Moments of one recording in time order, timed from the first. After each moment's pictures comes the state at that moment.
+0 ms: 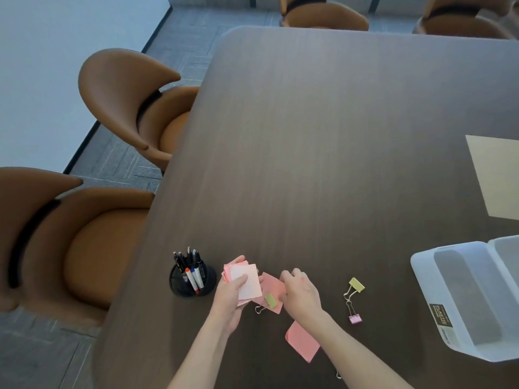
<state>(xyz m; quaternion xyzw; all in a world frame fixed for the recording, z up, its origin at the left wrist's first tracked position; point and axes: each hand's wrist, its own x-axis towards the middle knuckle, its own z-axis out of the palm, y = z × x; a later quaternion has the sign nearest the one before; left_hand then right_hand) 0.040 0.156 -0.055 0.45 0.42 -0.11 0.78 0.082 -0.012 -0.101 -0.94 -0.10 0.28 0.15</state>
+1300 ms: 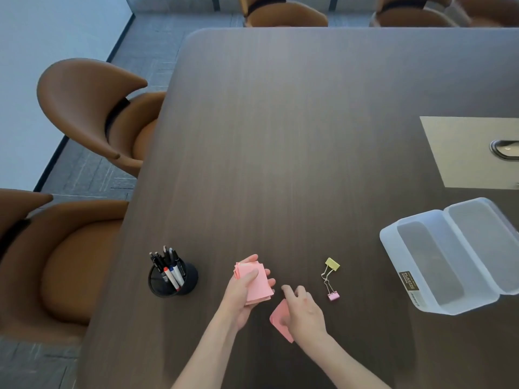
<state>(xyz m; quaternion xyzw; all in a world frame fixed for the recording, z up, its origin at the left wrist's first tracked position) 0.036 0.100 -0.052 0.43 0.38 -0.20 0.80 0.013 -0.061 -0.099 -0.95 -0.02 0.29 0.12</state>
